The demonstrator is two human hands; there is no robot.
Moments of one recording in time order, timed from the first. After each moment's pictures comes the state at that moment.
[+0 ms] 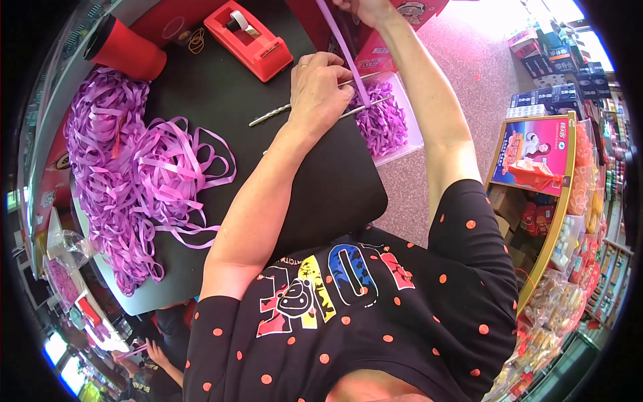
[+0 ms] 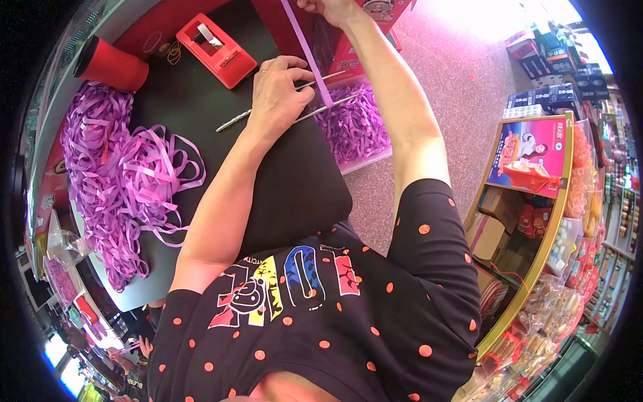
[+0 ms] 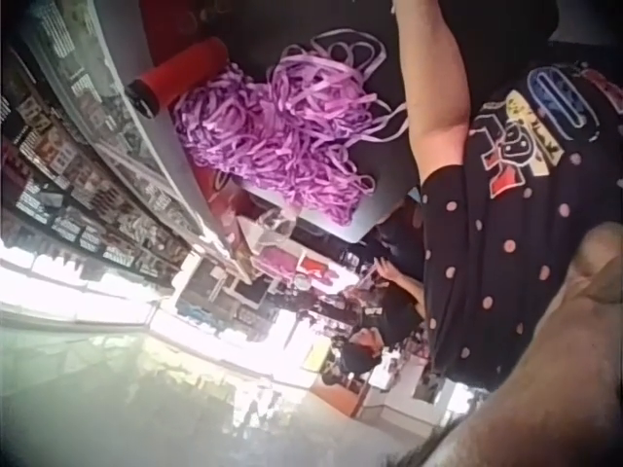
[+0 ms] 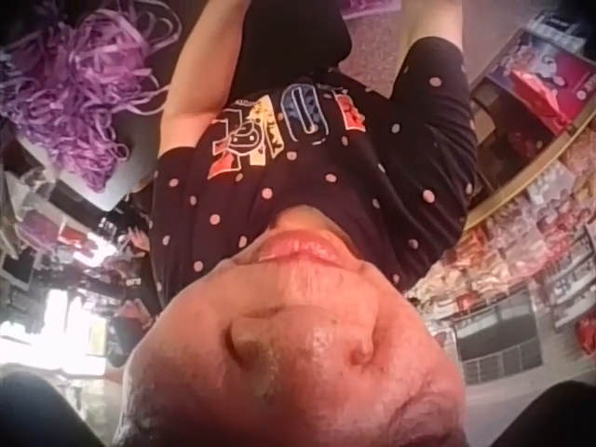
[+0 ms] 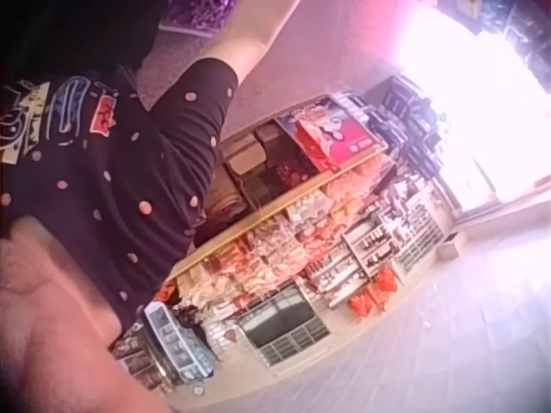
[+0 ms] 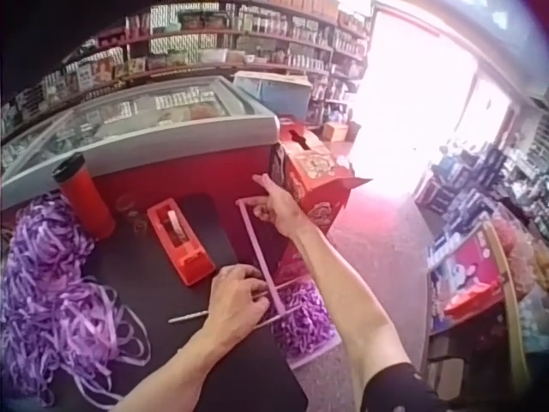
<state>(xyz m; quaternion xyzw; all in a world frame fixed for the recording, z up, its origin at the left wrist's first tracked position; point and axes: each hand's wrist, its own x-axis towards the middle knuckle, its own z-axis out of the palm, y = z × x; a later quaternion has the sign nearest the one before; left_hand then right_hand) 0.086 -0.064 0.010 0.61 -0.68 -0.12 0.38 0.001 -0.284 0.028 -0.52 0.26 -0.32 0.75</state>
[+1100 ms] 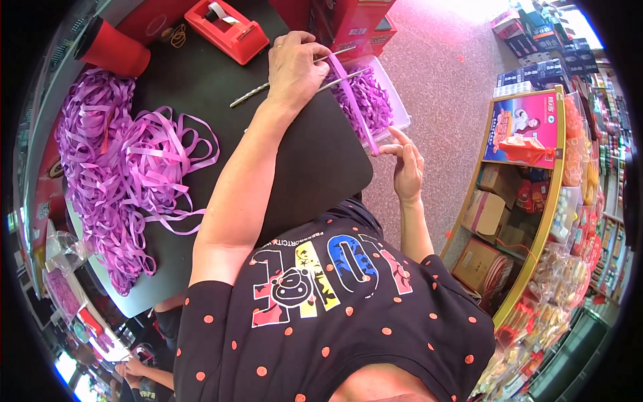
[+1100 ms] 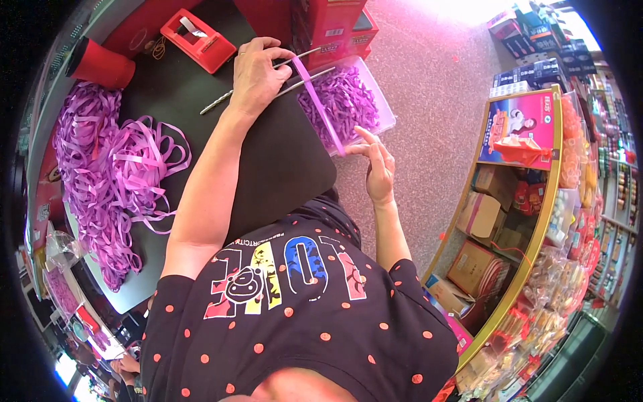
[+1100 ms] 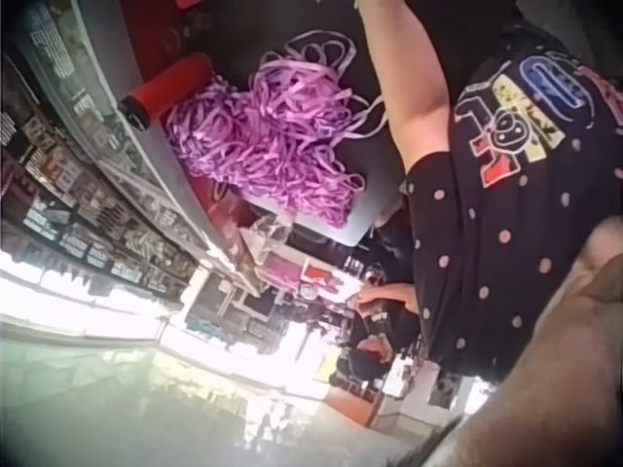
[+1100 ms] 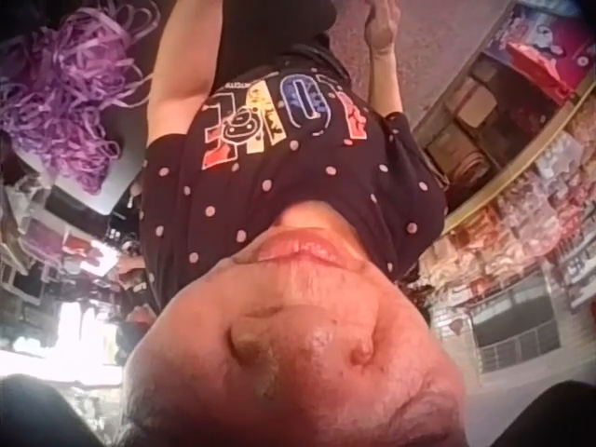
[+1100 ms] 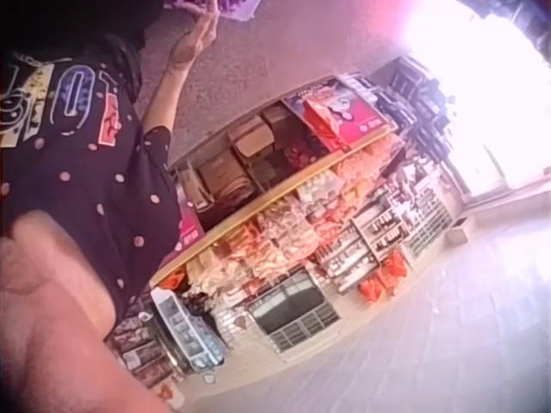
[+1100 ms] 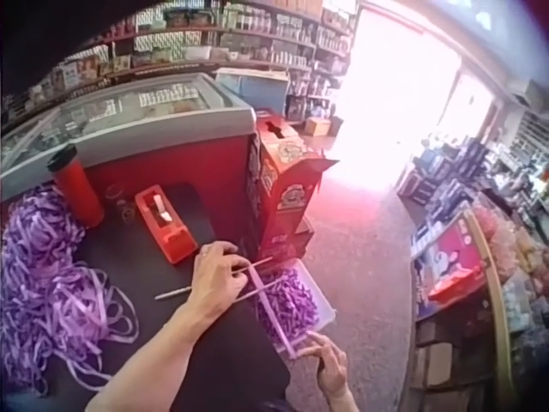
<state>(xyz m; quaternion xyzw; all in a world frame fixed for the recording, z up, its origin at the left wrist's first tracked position) 0.082 -0.065 0.002 0.61 -0.68 -0.07 0.40 -0.168 0.049 -0.044 -0.54 0.44 -0.50 0.52</state>
